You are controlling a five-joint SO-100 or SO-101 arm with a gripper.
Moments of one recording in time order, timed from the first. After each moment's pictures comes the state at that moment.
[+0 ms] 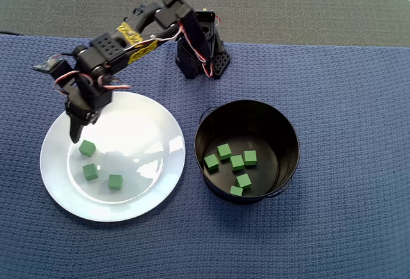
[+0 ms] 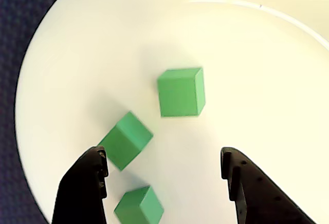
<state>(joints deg) 48.3 68.3 65.4 75.7 -22.5</state>
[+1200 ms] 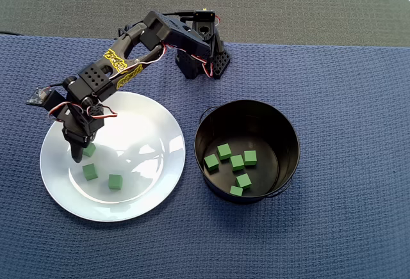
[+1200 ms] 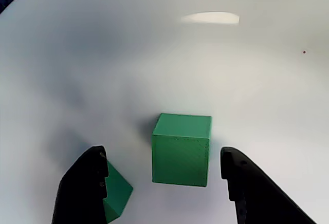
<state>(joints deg) 47.0 51.3 57.3 70.9 -29.7</state>
